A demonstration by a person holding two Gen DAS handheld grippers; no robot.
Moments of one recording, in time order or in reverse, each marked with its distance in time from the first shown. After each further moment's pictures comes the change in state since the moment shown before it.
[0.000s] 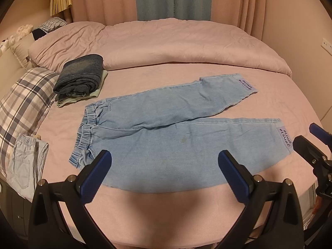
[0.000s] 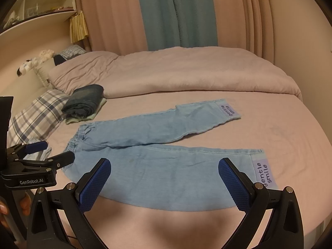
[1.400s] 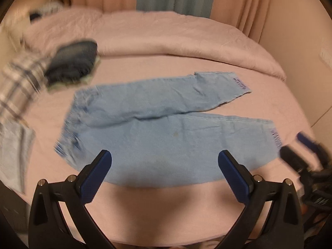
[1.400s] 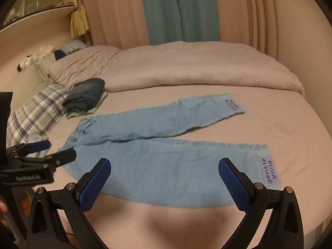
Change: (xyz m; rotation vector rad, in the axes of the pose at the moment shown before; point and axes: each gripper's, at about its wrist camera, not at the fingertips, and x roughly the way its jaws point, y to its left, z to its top) left arm 0.017 0.020 -0.011 -0.046 0.011 -0.057; right arm 0.012 0.009 -0.012 -0.010 0.043 0.014
